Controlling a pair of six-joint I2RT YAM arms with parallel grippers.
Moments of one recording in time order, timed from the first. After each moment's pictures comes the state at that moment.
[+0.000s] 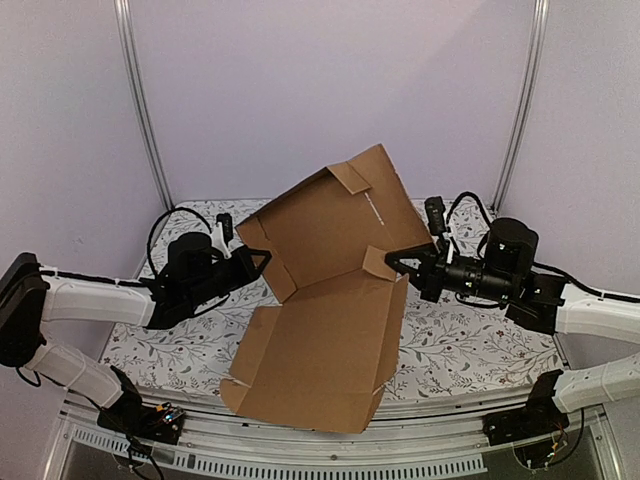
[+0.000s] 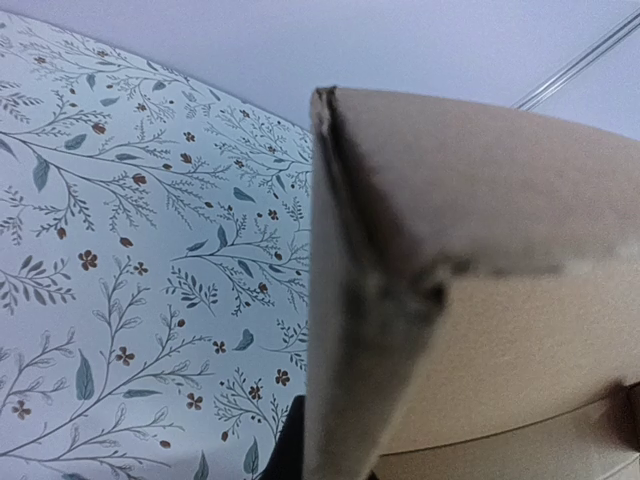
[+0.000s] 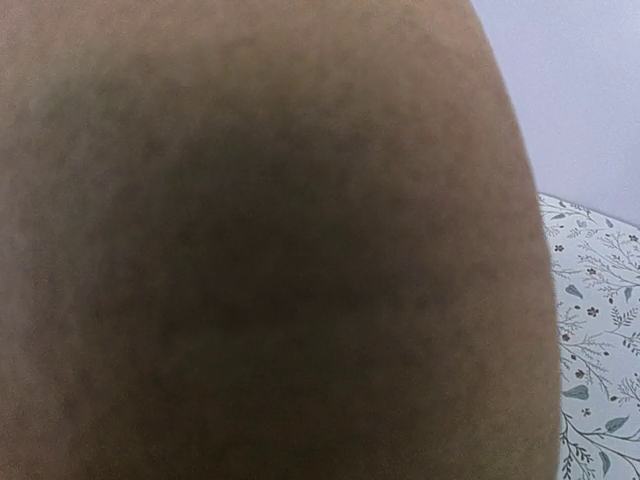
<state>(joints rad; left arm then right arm) -0.70 1.37 0.56 0.56 -0.06 -0.81 0.83 1.07 0.65 0.35 -0.30 0.32</state>
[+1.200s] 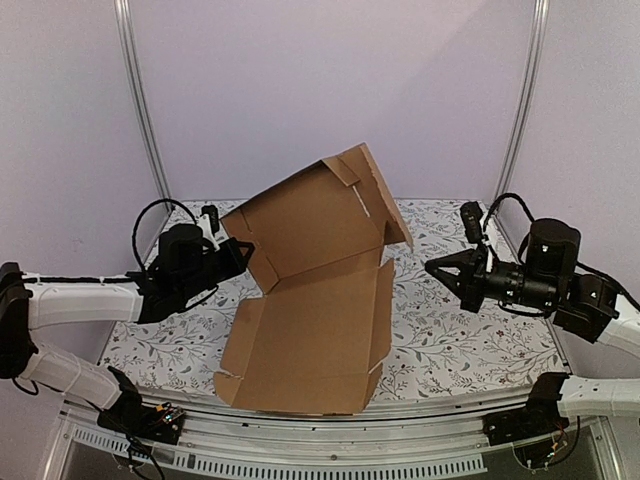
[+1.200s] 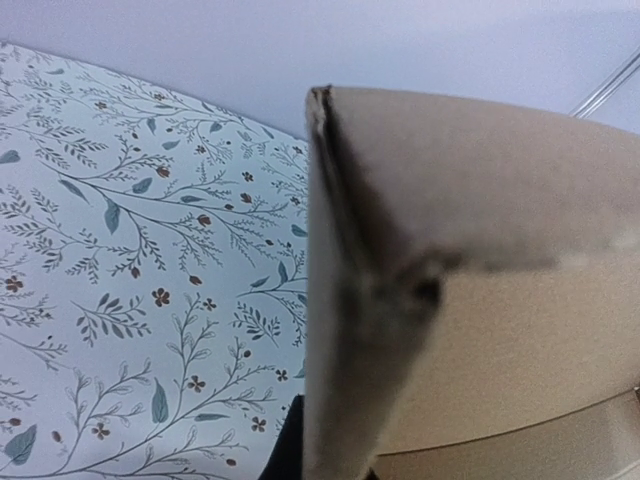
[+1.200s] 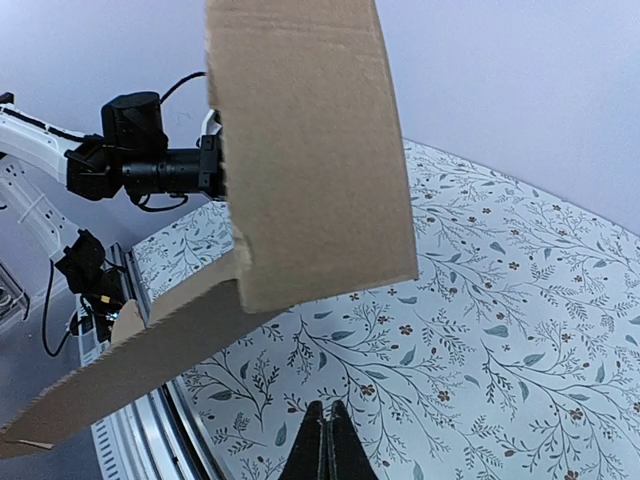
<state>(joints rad) -0.66 1.30 0.60 0.40 -0.15 -0.73 0.83 0.78 0.70 -0.17 -0.16 0.18</state>
